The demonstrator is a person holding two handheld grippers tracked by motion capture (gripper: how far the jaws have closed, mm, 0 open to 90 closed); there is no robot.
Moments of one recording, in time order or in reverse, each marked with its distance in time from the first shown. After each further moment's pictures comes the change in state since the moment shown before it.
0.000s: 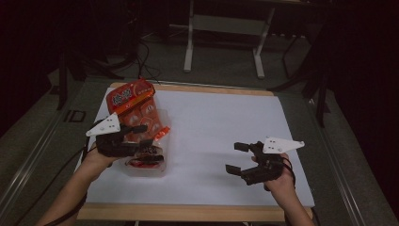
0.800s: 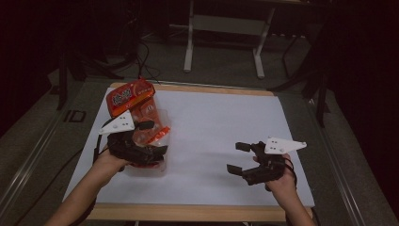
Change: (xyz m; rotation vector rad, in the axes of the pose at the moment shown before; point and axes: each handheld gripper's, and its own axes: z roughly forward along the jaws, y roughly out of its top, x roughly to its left) left arm -0.044 0.040 0.018 0.004 -0.007 -0.058; right arm 0.000 0.000 -0.004 -0.004 -0.009 -0.002
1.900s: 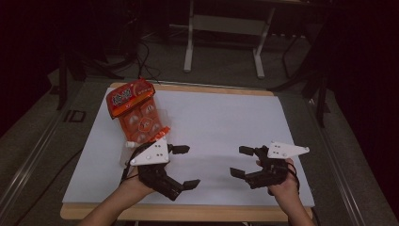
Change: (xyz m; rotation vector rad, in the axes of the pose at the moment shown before) left arm -0.087 0.000 0.040 0.006 -0.221 0.108; right arm 0.001 -0.013 -0.007 0.006 -0.028 0.020
